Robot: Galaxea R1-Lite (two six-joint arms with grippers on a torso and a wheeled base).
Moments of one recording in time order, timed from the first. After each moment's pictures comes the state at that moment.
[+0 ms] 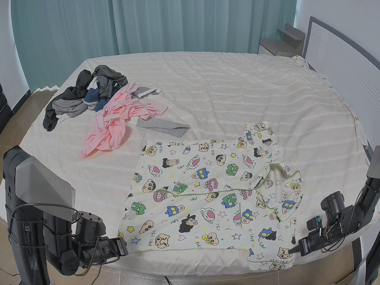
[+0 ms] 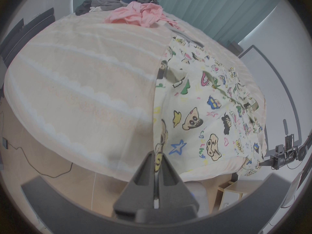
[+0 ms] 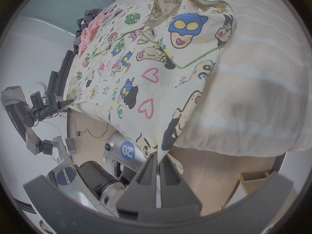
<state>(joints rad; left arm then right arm) -0.33 2.29 -0.05 -1.39 -0.01 -0.57 0.06 2.03 -0.27 -0.50 0.39 -0.07</state>
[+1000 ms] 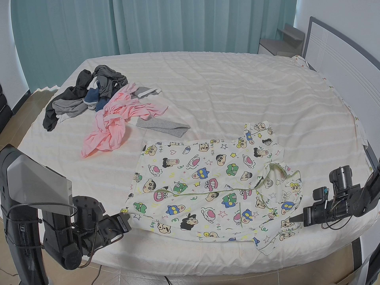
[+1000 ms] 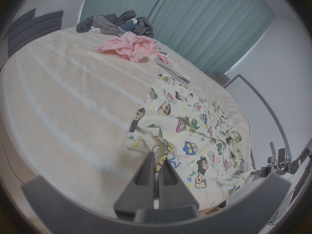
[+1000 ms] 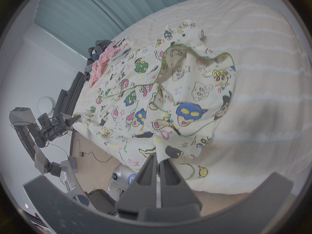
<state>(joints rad) -0.33 2.24 -0.15 -1.55 0.03 -0.65 0.02 1.91 -0.43 -0.50 0.46 0.04</state>
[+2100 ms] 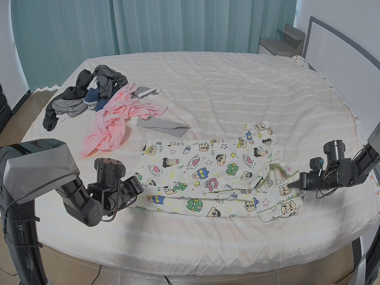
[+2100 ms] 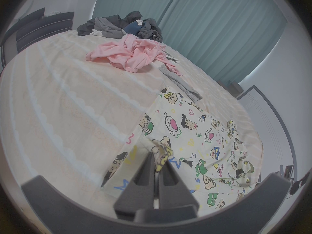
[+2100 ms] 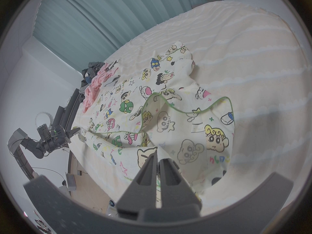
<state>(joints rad) -0.31 2.23 -0.75 -0.92 0.13 -0.71 -0.05 2.09 -0.85 -0.40 0.48 0.11</state>
